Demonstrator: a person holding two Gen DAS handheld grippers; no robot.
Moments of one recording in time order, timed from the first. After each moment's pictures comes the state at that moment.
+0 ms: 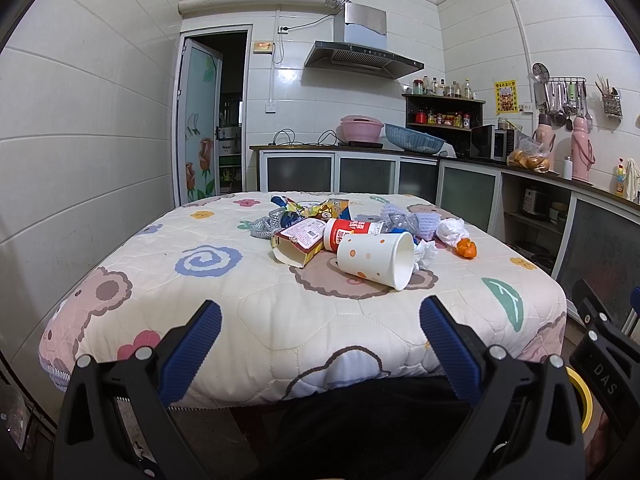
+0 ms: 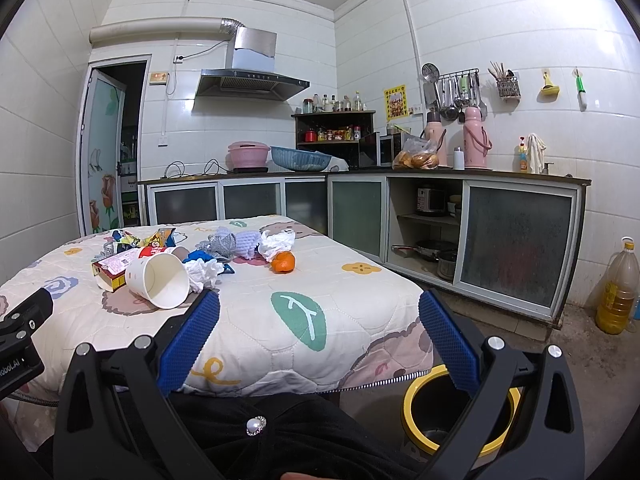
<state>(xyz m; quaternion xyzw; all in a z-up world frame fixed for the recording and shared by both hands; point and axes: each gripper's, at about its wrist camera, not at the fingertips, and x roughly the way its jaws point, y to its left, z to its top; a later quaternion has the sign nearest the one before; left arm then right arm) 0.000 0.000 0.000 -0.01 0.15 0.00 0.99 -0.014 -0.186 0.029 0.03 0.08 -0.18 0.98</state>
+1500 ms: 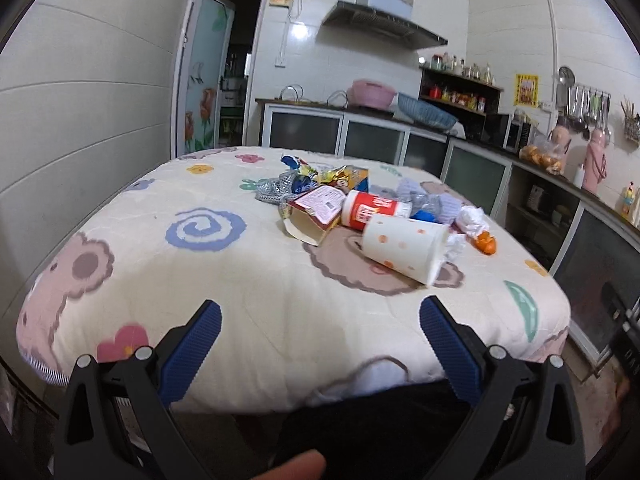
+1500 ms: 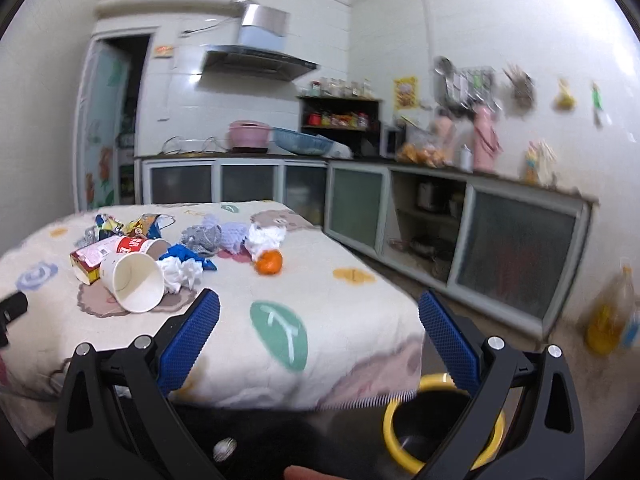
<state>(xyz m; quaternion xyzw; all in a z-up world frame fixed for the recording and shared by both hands) 0.069 0.044 -0.004 -0.05 0.24 -0.01 0.97 0.036 -0.215 0.052 -0.02 0.12 -0.15 0.98</state>
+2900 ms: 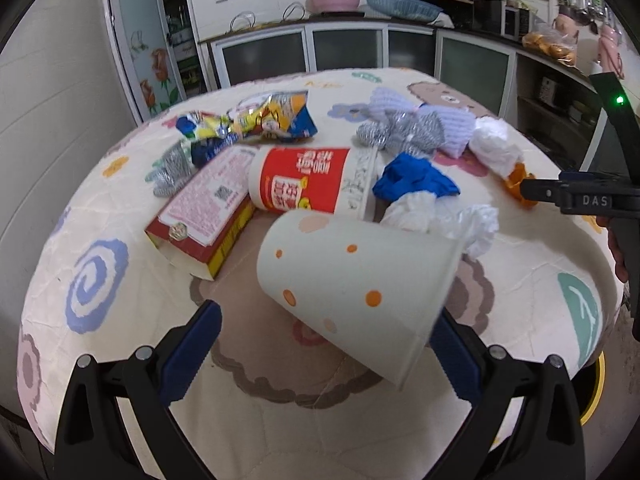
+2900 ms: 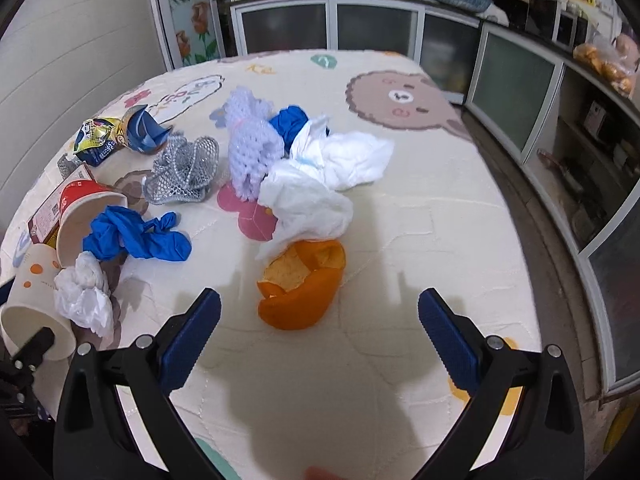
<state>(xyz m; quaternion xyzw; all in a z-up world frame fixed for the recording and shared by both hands) 0.228 -0.057 -0.027 0.06 0.41 -0.02 0.91 0.342 -0.300 0.012 -0.01 0.44 0.09 0.89</state>
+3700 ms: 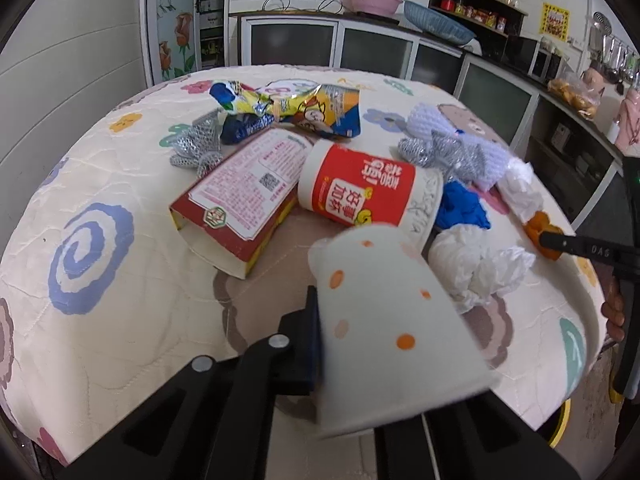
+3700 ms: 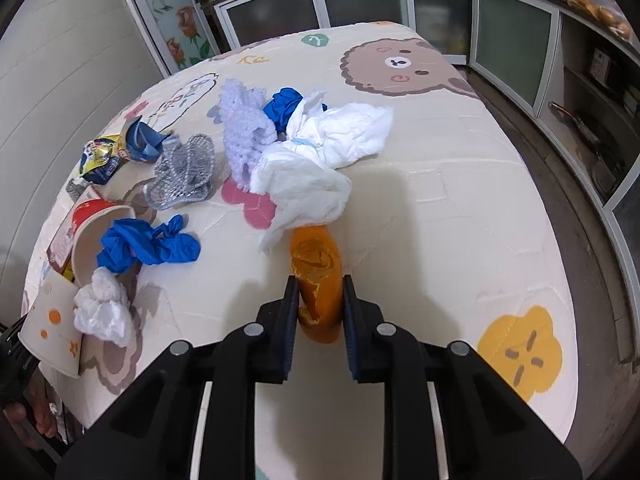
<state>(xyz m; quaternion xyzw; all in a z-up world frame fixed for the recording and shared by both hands) 0.238 -0.014 -0.023 -0.04 0.41 -0.01 0.91 0.343 -0.309 0.005 0.06 0.47 0.10 0.87</state>
